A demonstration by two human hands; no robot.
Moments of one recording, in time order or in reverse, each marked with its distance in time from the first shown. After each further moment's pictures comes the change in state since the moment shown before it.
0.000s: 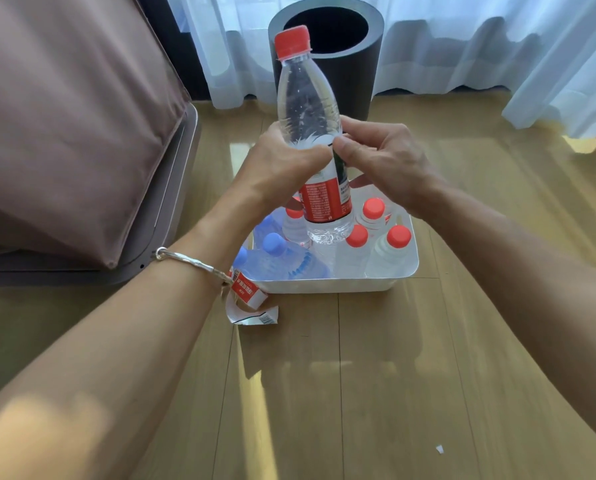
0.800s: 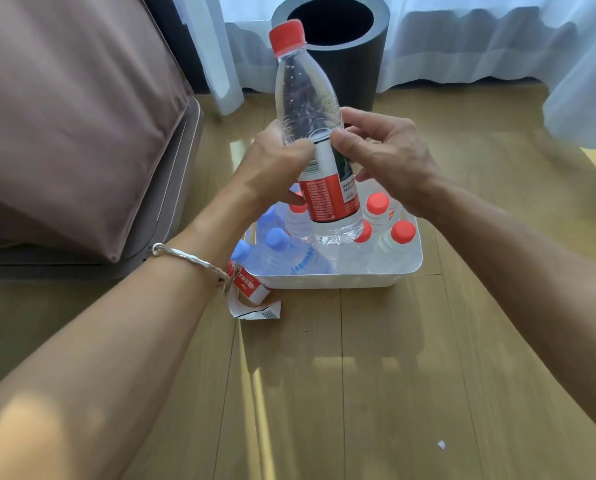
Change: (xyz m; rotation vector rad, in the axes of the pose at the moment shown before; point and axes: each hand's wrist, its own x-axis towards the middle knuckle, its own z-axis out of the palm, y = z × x) left_hand -0.002 -0.008 -0.006 -0.041 -0.044 0.013; right_hand 0.003 0.005 0.005 0.079 0.036 0.026
